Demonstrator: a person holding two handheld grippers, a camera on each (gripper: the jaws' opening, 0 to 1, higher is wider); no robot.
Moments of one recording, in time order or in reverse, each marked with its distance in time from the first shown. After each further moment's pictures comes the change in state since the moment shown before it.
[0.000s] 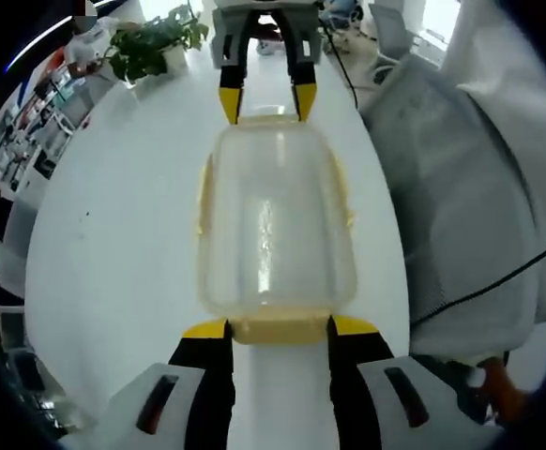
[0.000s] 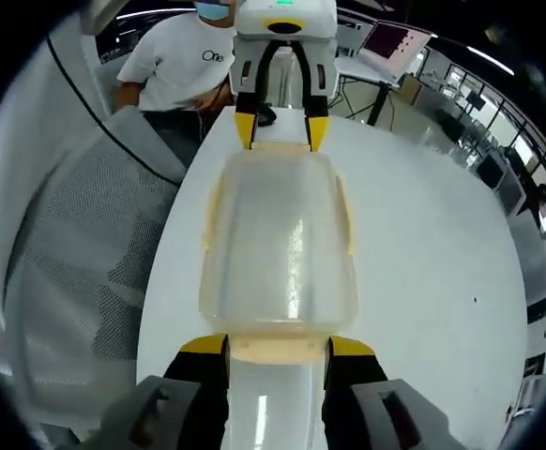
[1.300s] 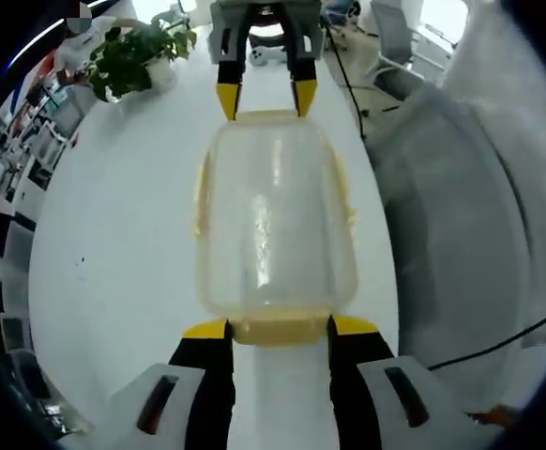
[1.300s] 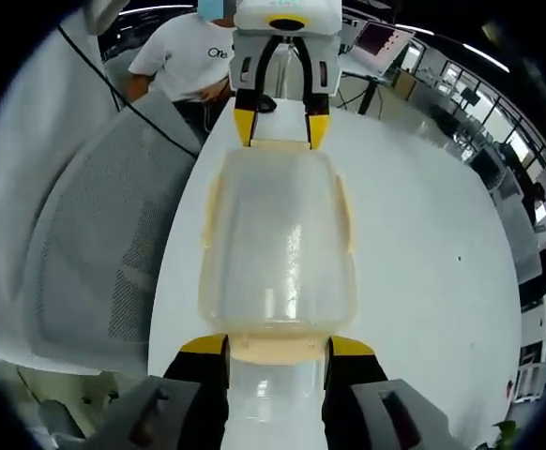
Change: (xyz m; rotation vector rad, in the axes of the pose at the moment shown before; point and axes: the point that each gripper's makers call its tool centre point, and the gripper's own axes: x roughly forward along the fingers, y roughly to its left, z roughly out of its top) left arm 0.024 -0.004 0.095 0.020 0.032 -0.012; right arm -0.056 0.013 -0.080 0.012 0.023 -0.017
